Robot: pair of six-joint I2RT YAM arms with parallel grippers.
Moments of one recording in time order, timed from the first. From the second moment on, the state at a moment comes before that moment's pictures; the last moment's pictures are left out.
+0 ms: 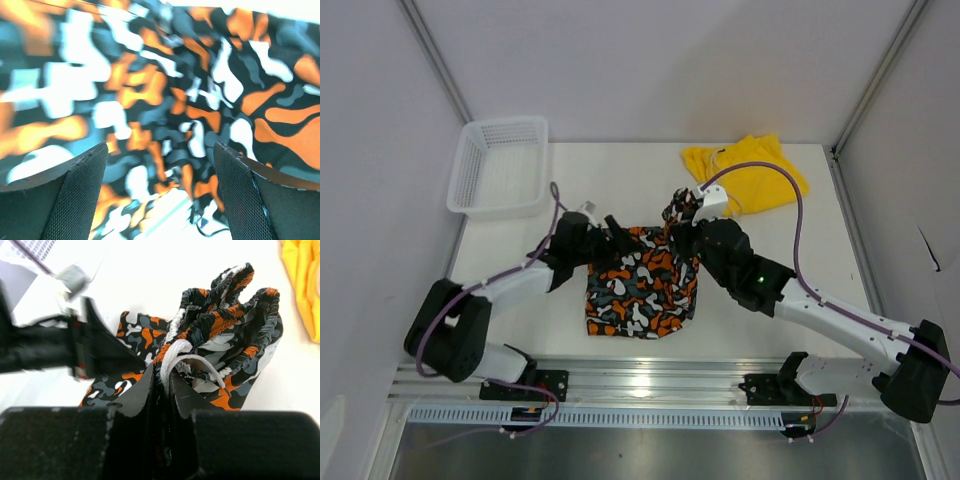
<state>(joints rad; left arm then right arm) -0.51 1.44 0.71 0.12 0.30 -0.99 0.93 1.15 0.94 -0.03 0.42 0.33</state>
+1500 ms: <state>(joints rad) -0.06 1.32 0.47 0.03 0.51 -0.77 1.23 1.78 1.27 -0.04 0.31 0.23</state>
